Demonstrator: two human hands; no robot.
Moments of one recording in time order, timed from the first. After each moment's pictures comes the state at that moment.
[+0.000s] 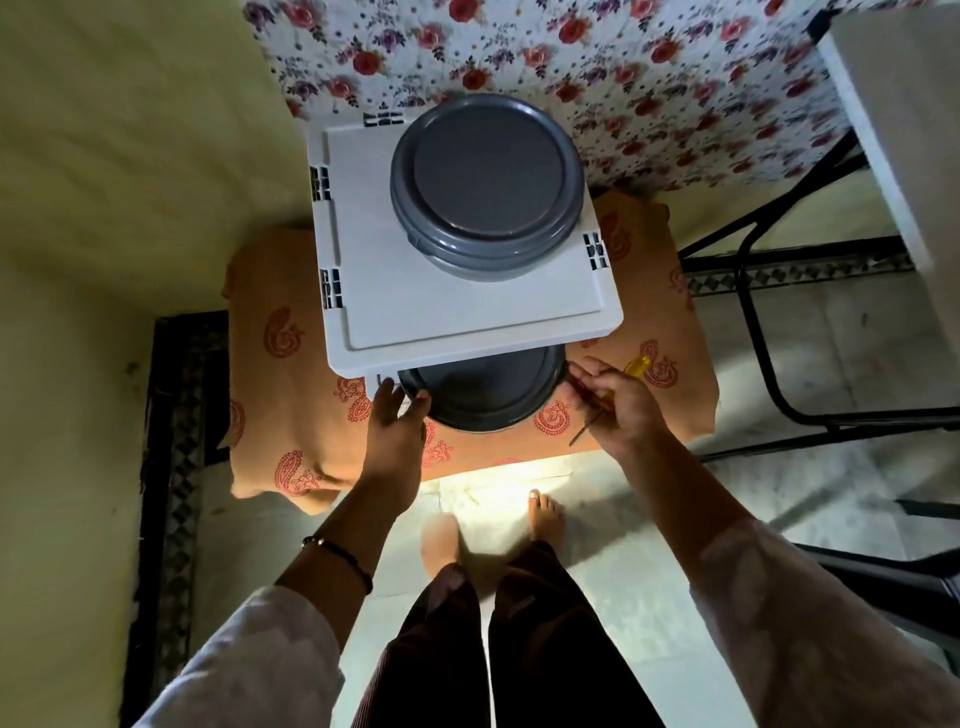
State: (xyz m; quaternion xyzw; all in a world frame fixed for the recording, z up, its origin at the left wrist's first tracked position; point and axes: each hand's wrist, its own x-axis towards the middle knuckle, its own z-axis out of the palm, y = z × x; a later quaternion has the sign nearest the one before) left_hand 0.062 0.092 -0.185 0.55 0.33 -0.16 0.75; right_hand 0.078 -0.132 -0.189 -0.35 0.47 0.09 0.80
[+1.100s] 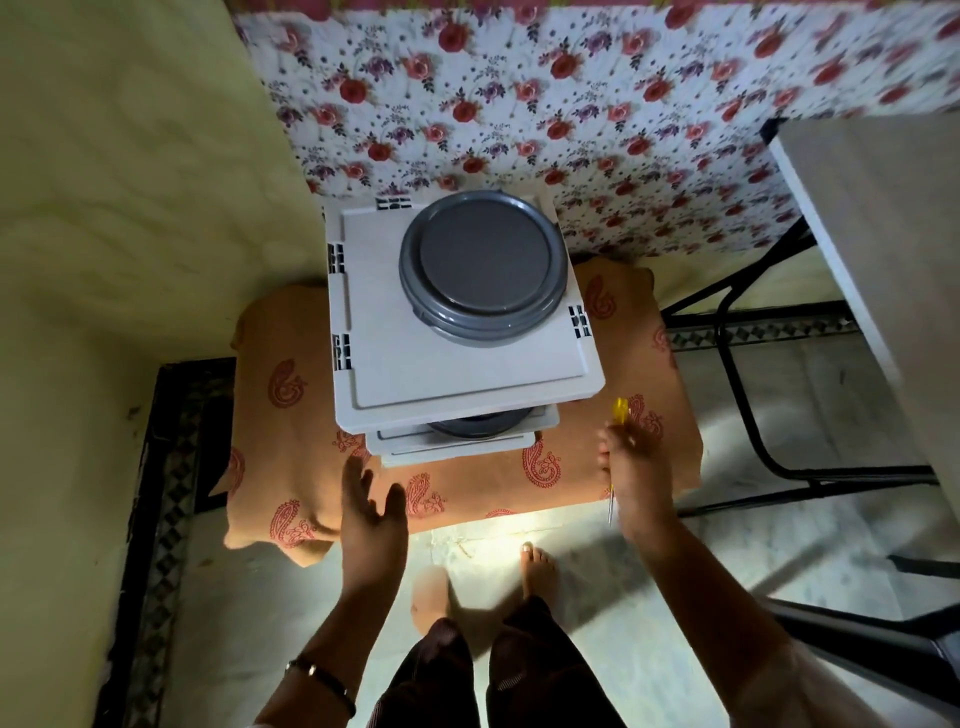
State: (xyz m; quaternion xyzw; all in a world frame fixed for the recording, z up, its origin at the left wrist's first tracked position) left_hand 0.019 0.104 -0.170 0.72 0.30 -0.09 0.61; right_hand 0.054 -0.136 -0.161 -0.71 0.39 0.01 0.58
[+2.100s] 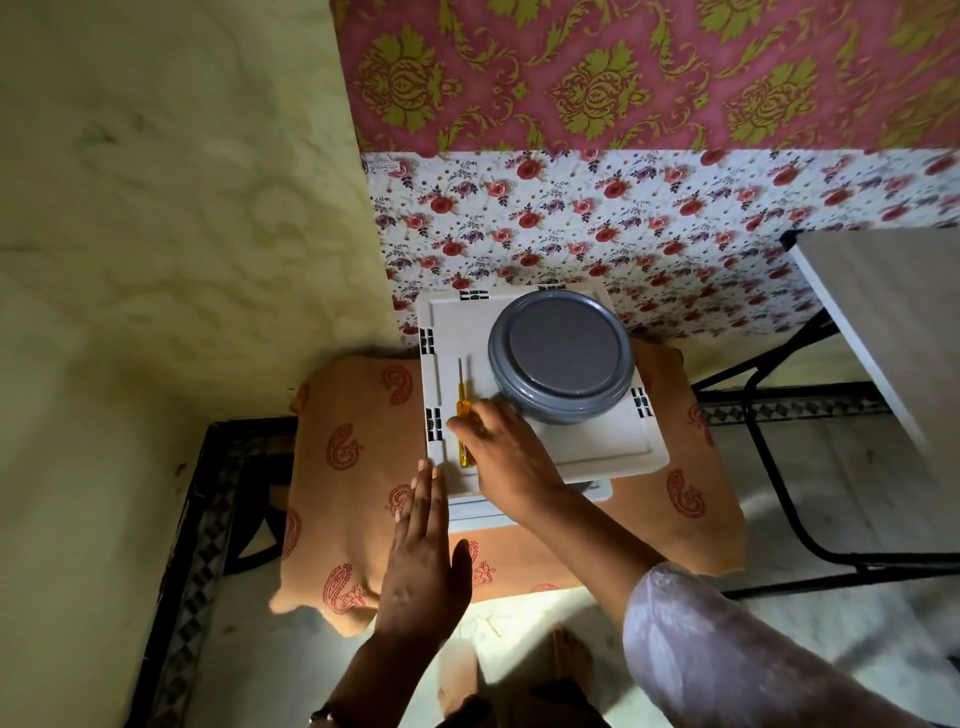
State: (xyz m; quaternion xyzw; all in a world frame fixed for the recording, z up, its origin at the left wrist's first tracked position) left_hand 0.042 0.156 -0.136 0.95 -0.05 -0.06 0.31; right_hand 0.139 0.030 -0.100 -0.97 -0.23 0.00 0.12
